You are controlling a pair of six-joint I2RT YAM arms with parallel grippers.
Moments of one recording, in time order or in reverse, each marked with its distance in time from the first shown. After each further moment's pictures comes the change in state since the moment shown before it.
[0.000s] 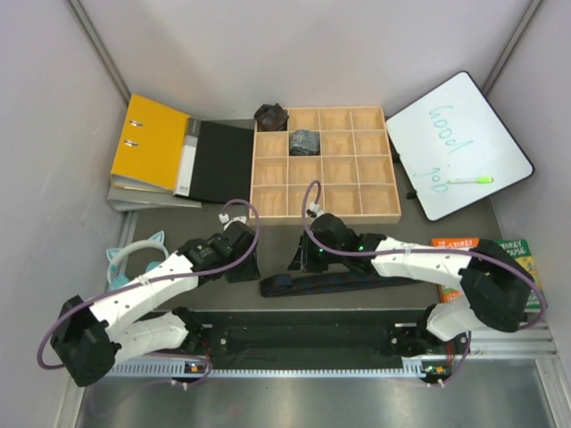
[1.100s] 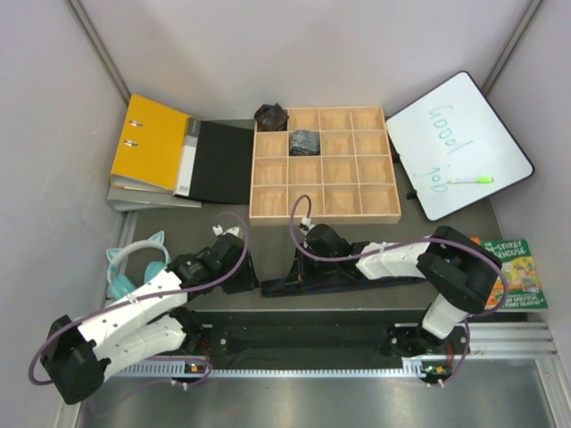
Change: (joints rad) left arm 0.000 -0.143 -0.144 0.054 0.087 -0.060; right arm -0.013 0.212 -0.085 0.275 -0.154 0.010
